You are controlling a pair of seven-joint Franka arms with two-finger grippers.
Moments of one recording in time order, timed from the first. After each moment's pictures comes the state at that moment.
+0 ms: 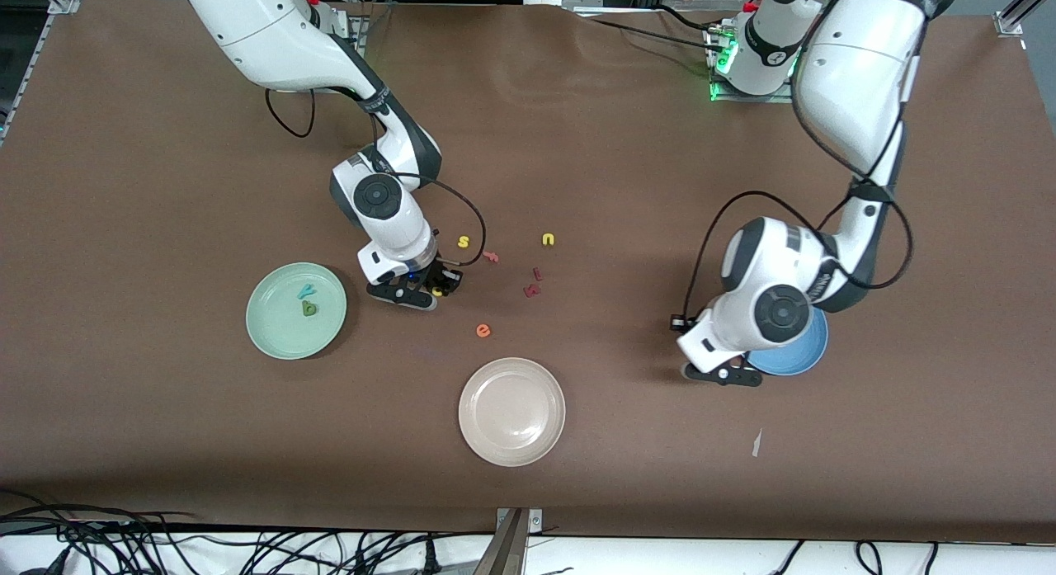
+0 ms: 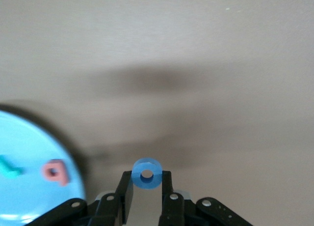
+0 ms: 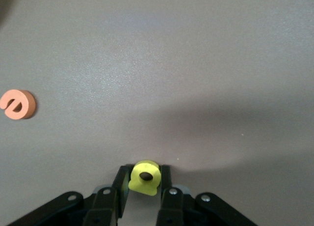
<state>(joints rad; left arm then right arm) -0.22 0.72 -0.05 -1.45 -0.04 2.00 -0.11 0.38 0.63 0.16 -1.91 -0.19 2.66 0.91</state>
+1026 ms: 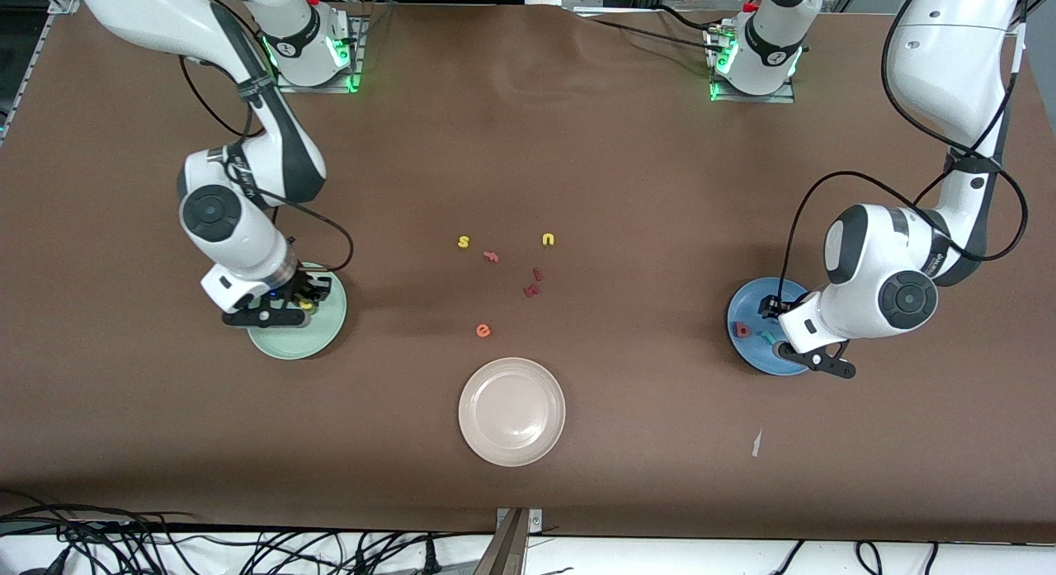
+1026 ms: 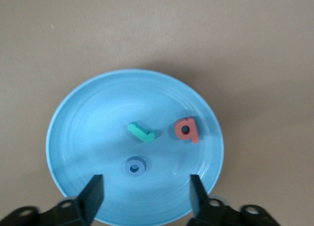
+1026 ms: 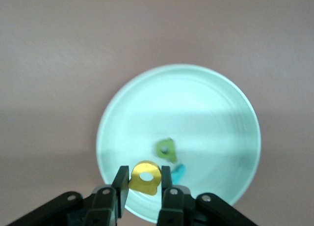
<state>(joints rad) -0.02 0.58 -0.06 -1.66 0.04 2.07 0.20 0.10 0.39 0.10 -1.98 -0.17 2.38 0.31</state>
